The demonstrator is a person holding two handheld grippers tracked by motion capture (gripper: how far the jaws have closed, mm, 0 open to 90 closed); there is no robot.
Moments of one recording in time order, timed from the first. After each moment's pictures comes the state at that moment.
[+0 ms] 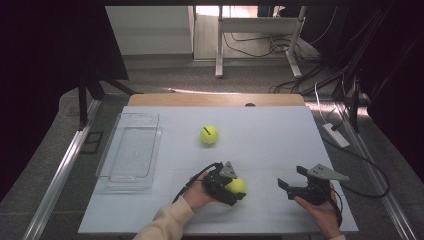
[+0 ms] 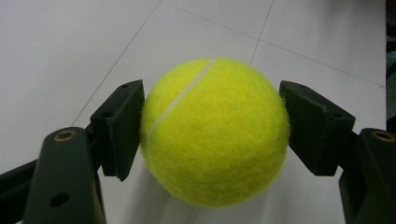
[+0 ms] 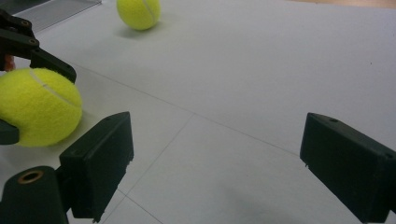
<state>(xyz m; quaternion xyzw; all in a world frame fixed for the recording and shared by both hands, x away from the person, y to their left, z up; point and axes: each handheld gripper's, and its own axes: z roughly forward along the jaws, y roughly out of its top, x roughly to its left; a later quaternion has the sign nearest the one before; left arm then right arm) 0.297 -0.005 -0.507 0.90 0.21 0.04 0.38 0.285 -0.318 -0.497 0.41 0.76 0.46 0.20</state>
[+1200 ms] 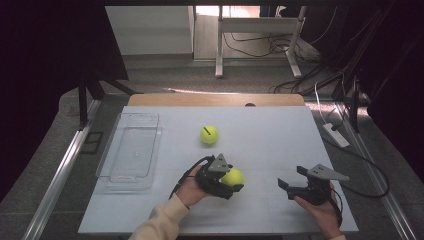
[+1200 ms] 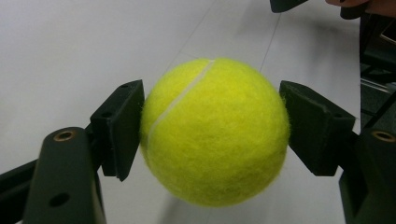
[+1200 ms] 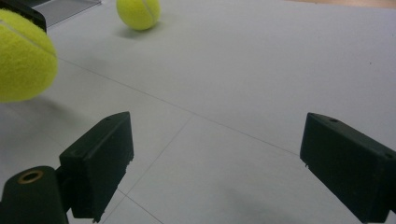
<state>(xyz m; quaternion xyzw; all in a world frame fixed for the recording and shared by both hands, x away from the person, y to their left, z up) 0.294 0.016 -0.478 0.87 0.23 0.07 0.44 0.284 -0.318 -0.497 0.41 0.76 0.46 0.20</state>
